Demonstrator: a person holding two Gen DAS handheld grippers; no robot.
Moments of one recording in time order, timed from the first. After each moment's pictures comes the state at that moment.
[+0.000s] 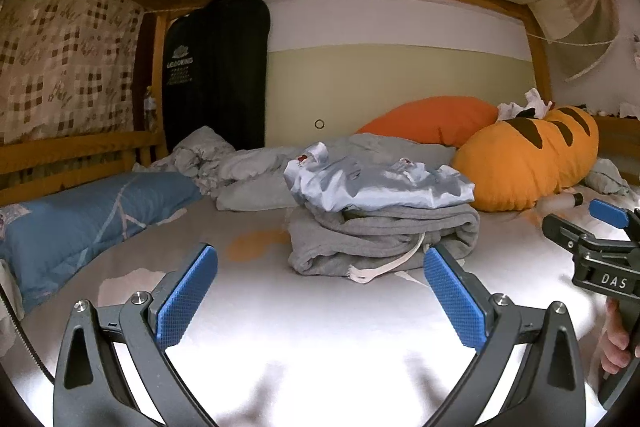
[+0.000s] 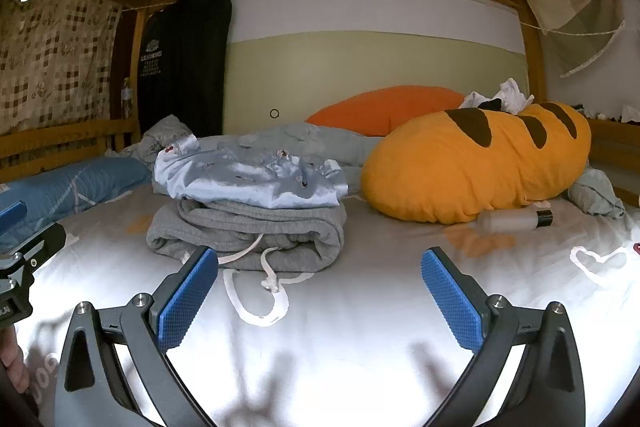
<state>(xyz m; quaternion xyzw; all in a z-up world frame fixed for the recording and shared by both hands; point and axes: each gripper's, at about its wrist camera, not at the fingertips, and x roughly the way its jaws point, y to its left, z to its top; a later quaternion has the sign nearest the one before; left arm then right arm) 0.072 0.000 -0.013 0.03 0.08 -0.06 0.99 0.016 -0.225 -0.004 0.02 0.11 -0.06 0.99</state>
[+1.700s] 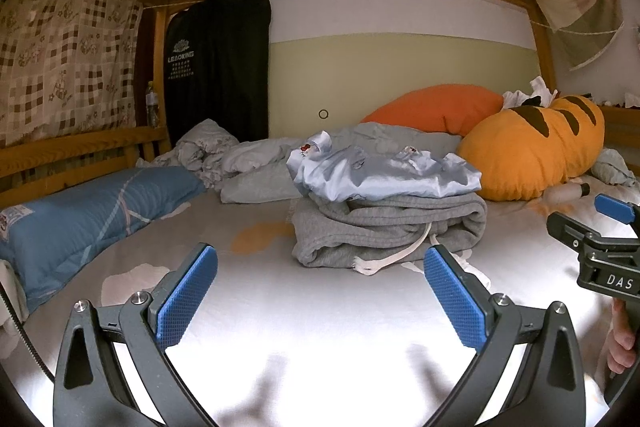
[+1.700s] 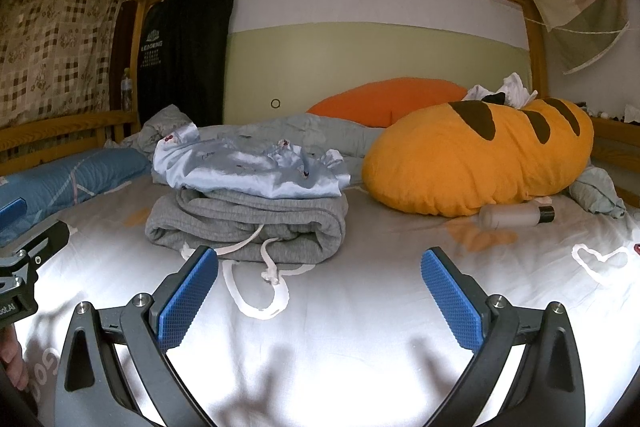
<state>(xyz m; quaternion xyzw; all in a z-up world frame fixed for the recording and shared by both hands) 0.075 -0.003 -0.019 0.04 0.09 -0.05 0.99 0.017 -0.224 -0.008 0.01 0.12 -0.06 0.99</state>
